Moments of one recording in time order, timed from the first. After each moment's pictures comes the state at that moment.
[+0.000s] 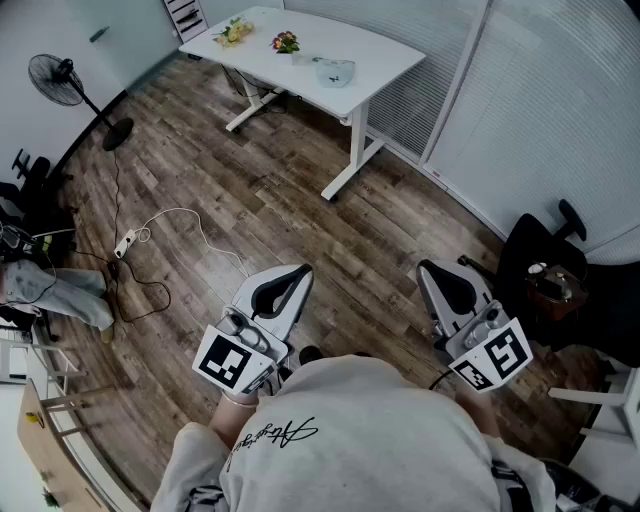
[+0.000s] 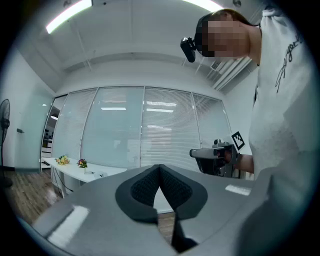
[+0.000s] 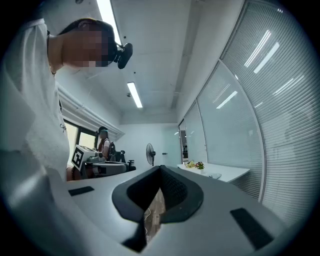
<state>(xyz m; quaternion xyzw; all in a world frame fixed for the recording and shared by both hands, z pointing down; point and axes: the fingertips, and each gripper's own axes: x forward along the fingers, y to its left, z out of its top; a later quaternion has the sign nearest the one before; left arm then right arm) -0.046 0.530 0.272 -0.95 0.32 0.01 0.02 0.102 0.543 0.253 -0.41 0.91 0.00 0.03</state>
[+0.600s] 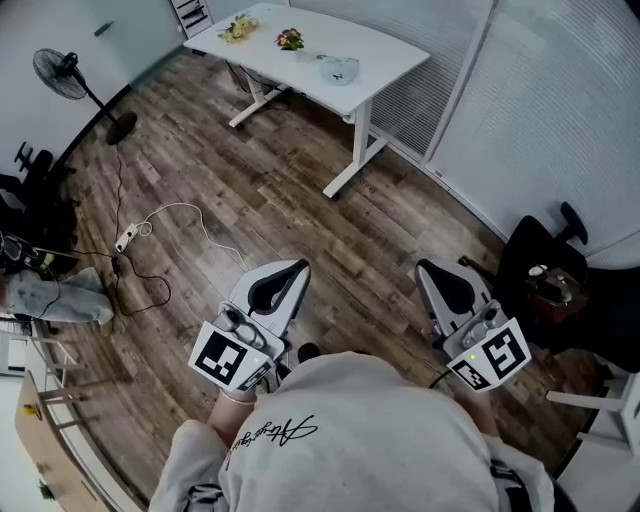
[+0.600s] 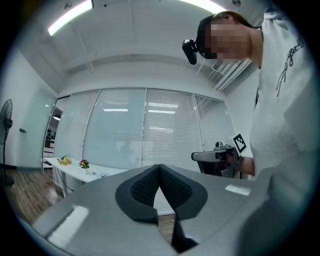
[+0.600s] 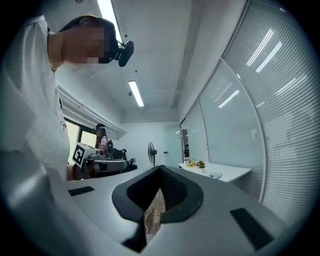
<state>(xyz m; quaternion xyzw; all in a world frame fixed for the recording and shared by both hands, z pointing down) -0.048 0.532 0.268 -0.94 0.33 0.02 0.02 0.102 0.545 0.256 -0.41 0.91 0.00 0.02</state>
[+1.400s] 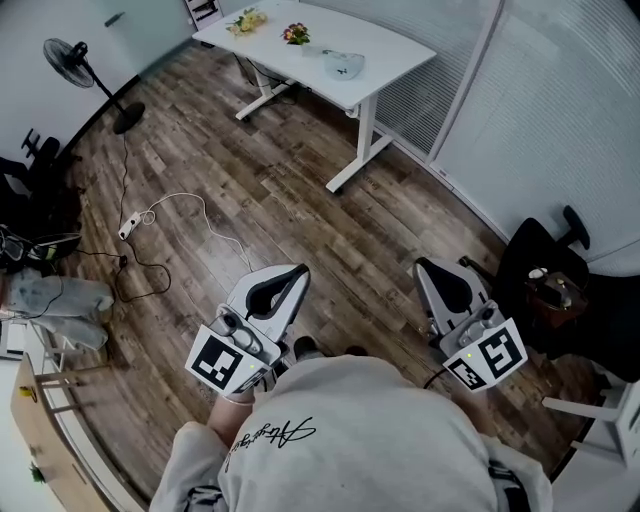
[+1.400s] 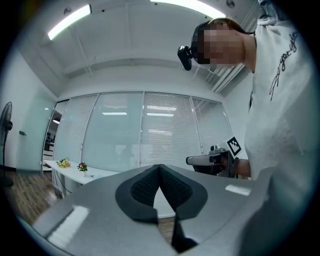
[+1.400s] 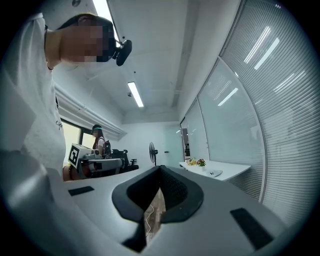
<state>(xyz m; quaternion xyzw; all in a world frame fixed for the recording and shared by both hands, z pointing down) -0.034 0.563 0.263 -0.94 0.33 0.04 0.04 0.116 0.557 0.261 -0.40 0.92 -0.01 0.02</state>
